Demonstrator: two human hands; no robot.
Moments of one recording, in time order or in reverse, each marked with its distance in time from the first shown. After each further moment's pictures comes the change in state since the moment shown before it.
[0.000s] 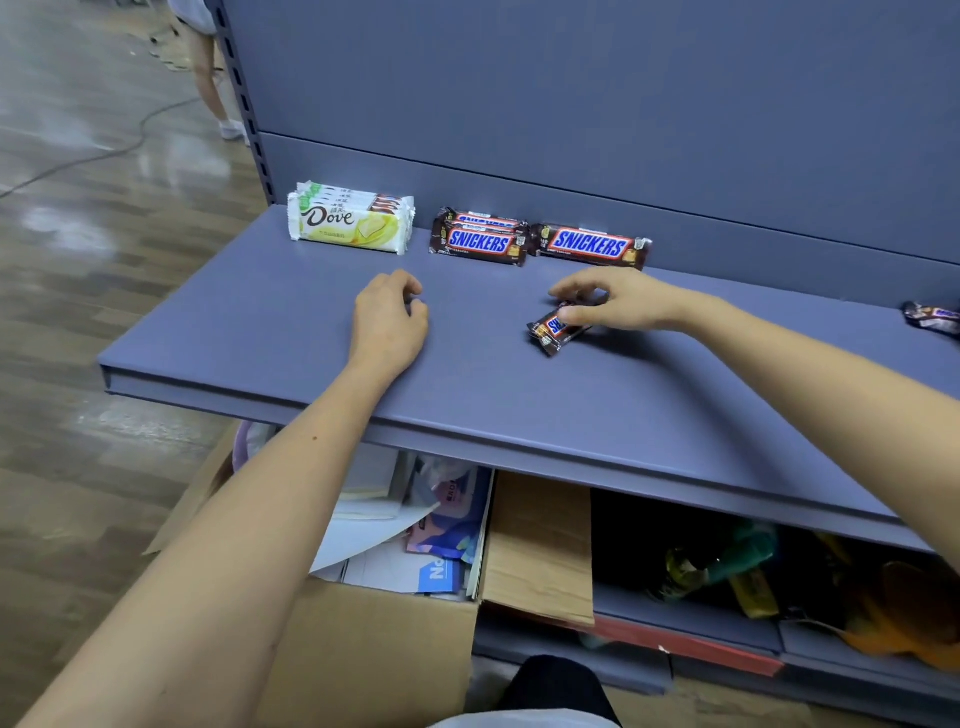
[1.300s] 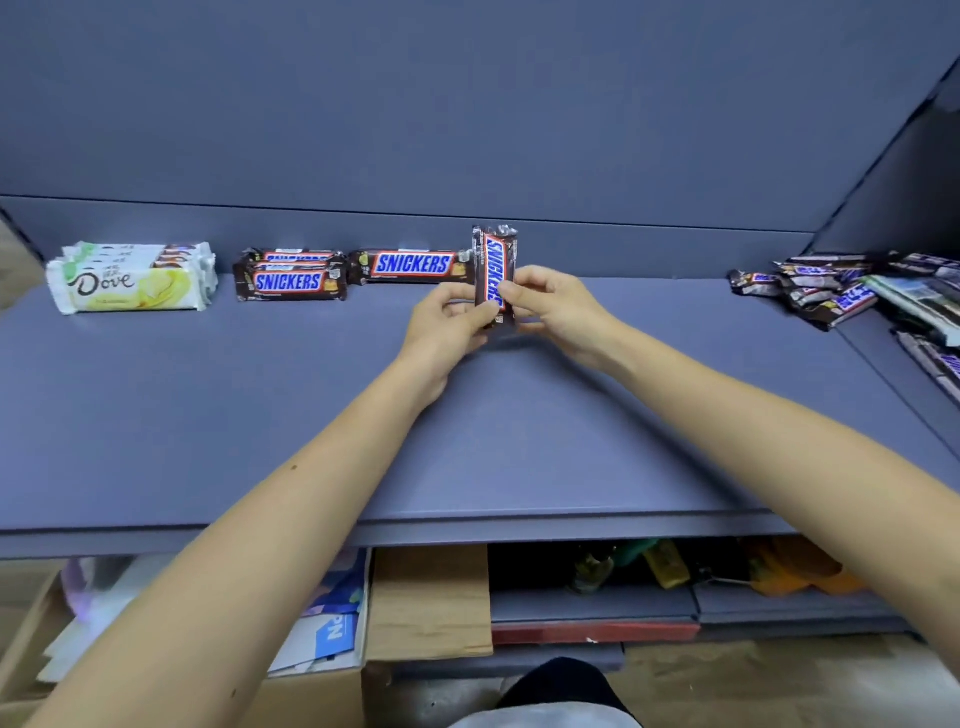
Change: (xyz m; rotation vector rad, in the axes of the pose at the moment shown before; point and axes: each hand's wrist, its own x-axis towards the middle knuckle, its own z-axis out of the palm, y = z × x) left_hand -0.020 0.184 0.125 -0.912 -0.477 -0.238; right_hand -0.065 0.074 -0.033 0.928 0.335 0.124
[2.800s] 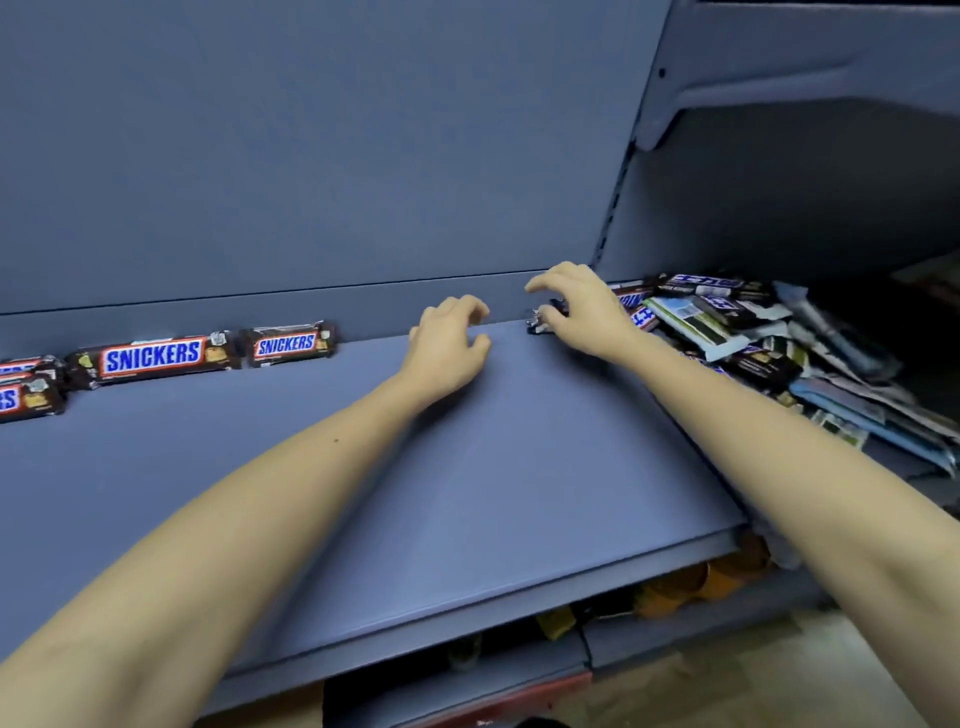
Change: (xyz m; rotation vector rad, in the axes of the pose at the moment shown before) left_hand 0.068 -0.019 0.216 1.025 -0.220 0.474; right_hand -0.029 0.035 -0.270 -1.092 0.395 -0.215
